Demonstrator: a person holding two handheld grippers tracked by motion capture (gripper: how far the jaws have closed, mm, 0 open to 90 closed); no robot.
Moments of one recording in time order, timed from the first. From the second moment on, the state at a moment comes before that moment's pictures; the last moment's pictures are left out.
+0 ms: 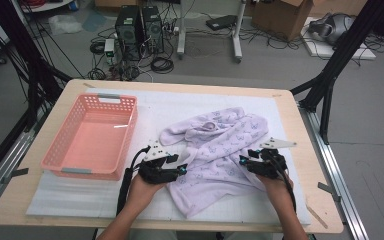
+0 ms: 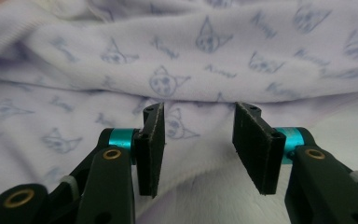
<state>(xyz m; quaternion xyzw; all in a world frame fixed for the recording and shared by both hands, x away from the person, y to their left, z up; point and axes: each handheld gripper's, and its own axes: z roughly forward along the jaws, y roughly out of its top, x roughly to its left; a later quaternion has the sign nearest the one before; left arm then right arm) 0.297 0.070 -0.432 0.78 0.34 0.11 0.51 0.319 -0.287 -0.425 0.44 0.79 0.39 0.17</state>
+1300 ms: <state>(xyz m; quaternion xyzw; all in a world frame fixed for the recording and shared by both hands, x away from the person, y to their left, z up) 0.321 -0.015 -0.439 0.84 0.30 0.10 0.44 0.294 -0.344 -0.430 0.46 0.76 0.37 0.27</state>
